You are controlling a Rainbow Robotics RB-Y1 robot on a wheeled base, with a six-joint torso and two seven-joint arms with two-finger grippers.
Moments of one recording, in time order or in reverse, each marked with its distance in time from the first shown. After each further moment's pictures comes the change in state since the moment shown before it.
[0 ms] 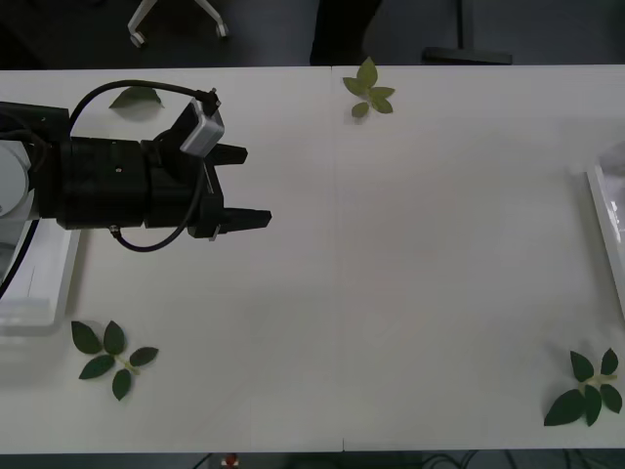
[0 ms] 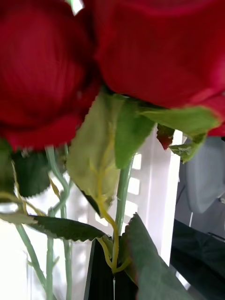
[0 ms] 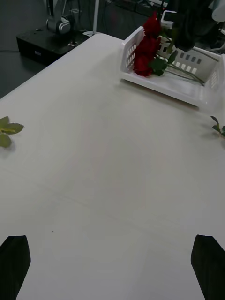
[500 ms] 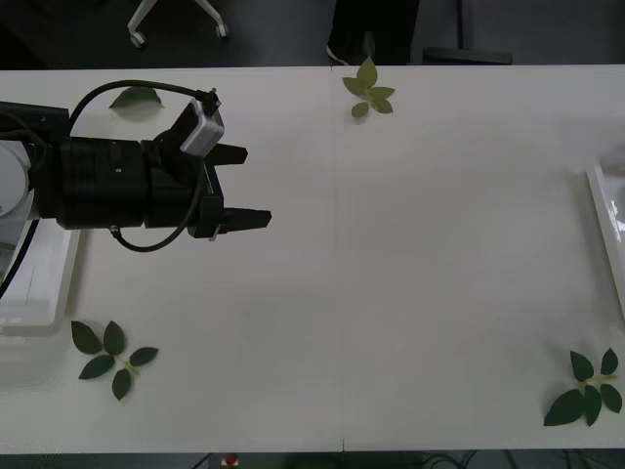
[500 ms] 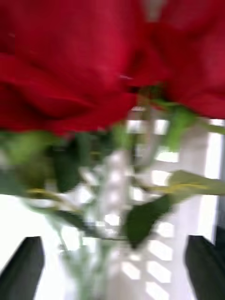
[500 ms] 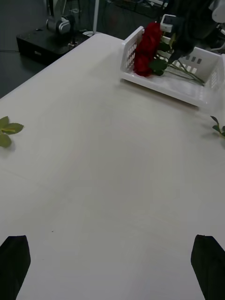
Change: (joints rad) right arm 0.008 0.000 -0.002 -0.029 -0.115 -0.010 0.000; left arm 0.000 0.000 0.000 0.000 0.000 0.000 0.000
